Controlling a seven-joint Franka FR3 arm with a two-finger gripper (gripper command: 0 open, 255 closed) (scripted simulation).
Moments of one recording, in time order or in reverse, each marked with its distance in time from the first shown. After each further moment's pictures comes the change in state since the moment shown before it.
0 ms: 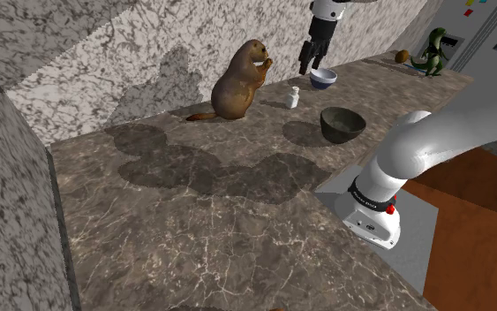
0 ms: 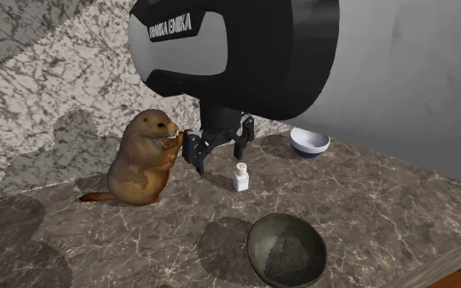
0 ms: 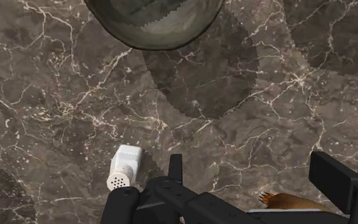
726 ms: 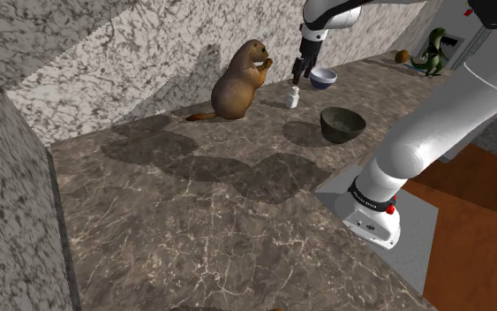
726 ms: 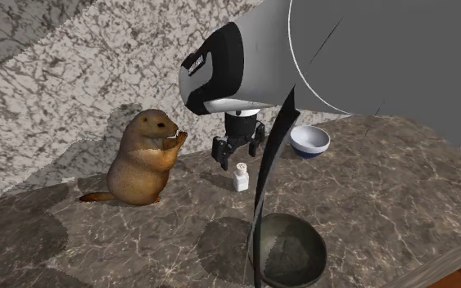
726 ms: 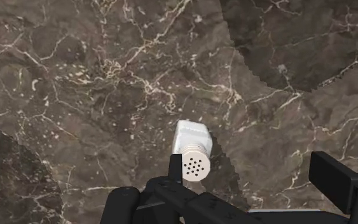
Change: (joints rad) arm -0.014 0.340 -0.148 0.083 0.005 0.258 -0.210
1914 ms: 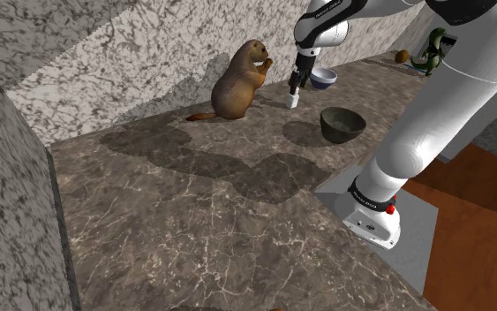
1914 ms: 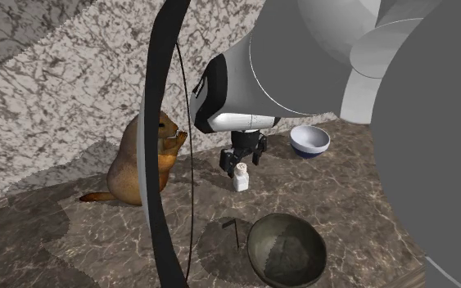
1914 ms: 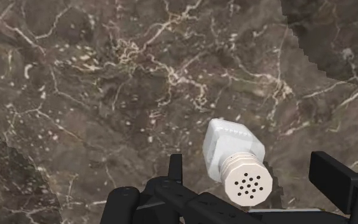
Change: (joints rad) arm -0.009 0.175 -0.042 0.006 0.061 0.162 -0.099
